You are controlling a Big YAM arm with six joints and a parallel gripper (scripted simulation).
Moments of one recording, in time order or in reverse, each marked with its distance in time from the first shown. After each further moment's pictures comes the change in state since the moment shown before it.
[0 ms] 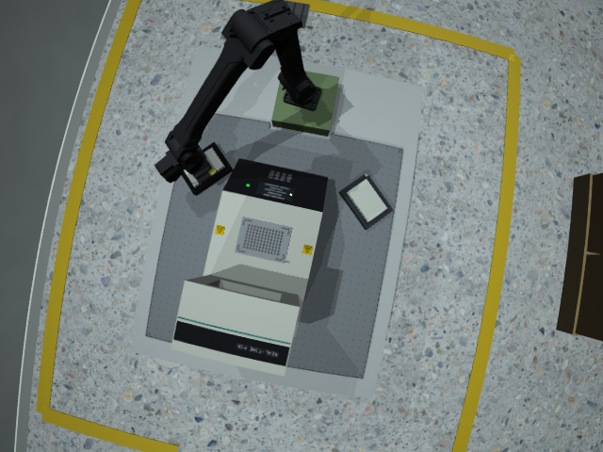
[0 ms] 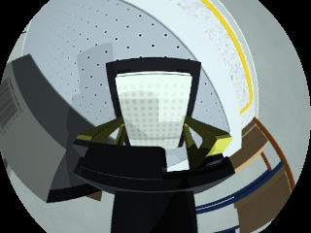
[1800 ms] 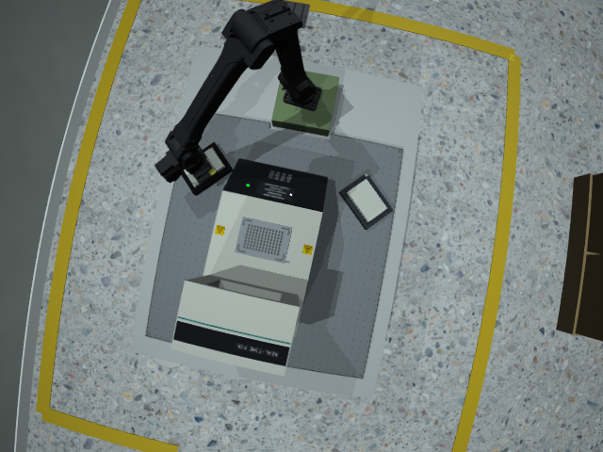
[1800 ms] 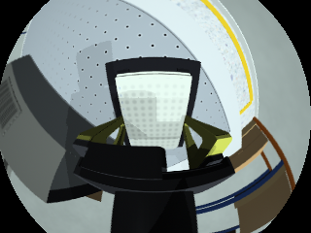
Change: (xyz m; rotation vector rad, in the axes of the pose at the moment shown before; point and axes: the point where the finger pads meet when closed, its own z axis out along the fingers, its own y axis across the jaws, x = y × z) arm 0.000 0.000 0.000 0.002 -0.001 0.003
